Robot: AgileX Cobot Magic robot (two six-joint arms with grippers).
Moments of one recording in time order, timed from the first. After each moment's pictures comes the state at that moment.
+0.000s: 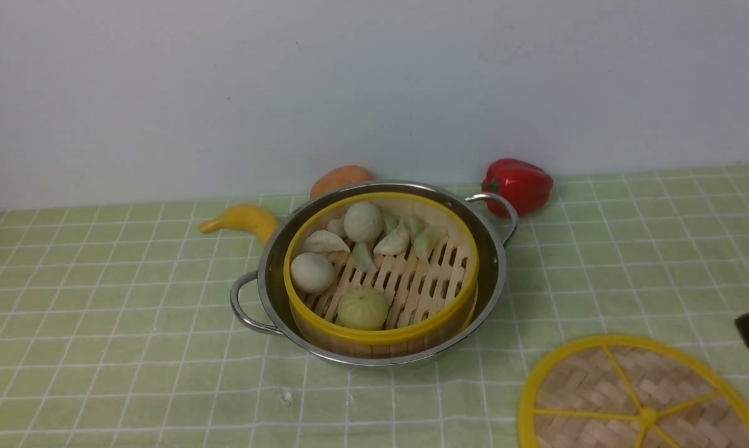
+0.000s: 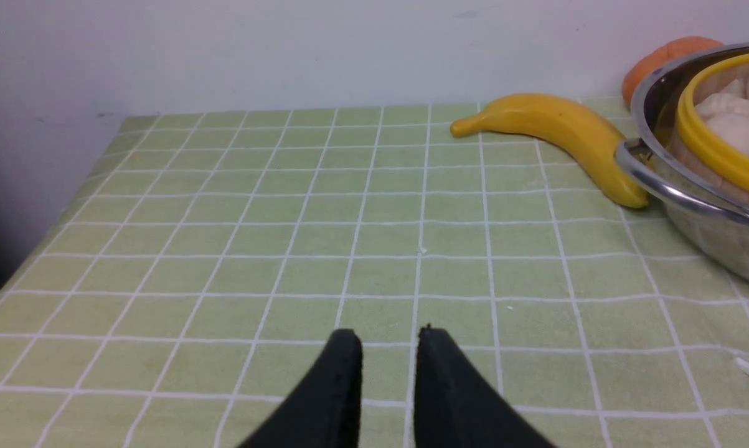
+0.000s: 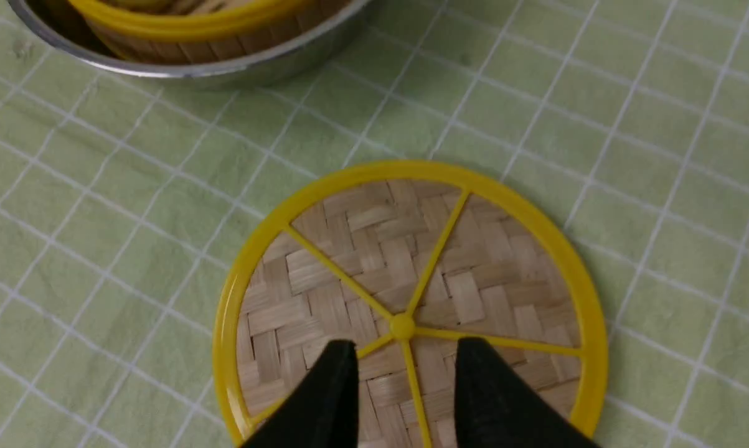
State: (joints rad) right arm 0.05 1.01 -0.87 0.40 1.08 -0.45; left arm 0.17 0.00 0.01 -0.15 0.35 0.21
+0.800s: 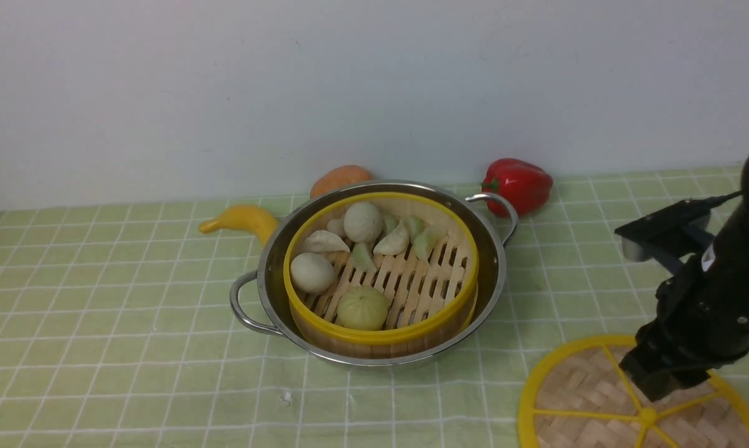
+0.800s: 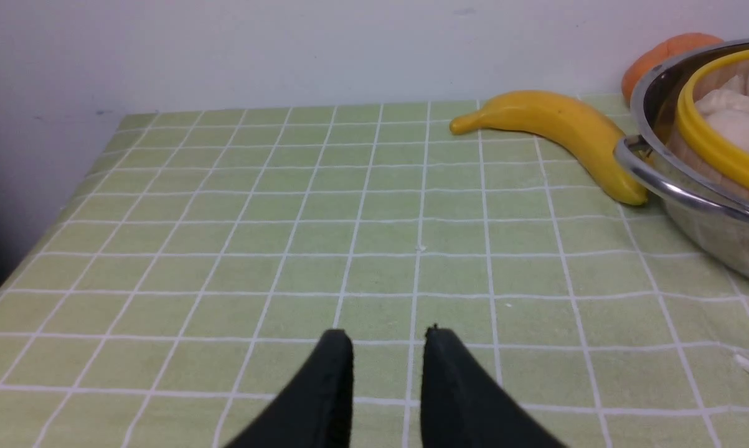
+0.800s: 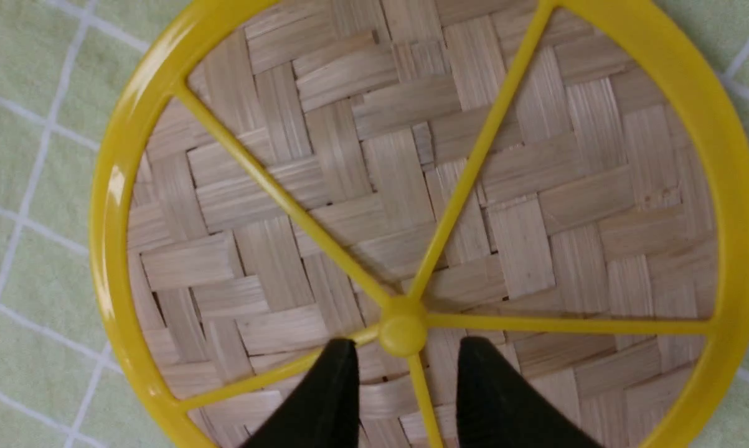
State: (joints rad) right arm 0.30 1.60 -1.03 0.12 1.10 -0.13; left arm 0.17 0.00 0.01 -0.15 0.36 0.21
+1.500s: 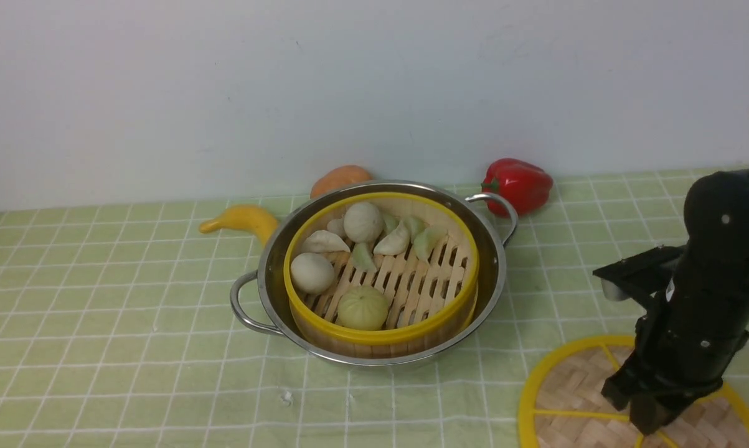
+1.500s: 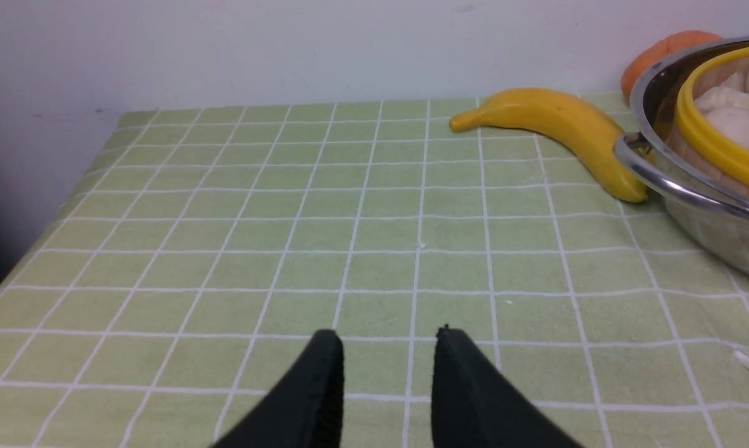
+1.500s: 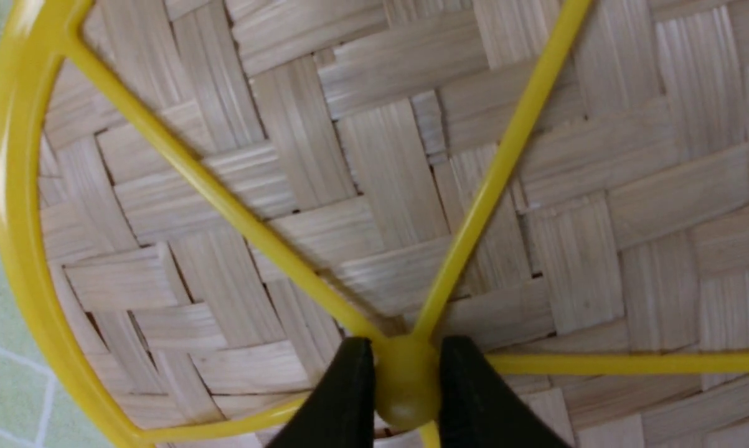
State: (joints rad) right arm 0.30 1.75 -1.03 0.14 1.11 -0.10; left arm 0.17 0.00 0.01 -0.15 0.36 0.21
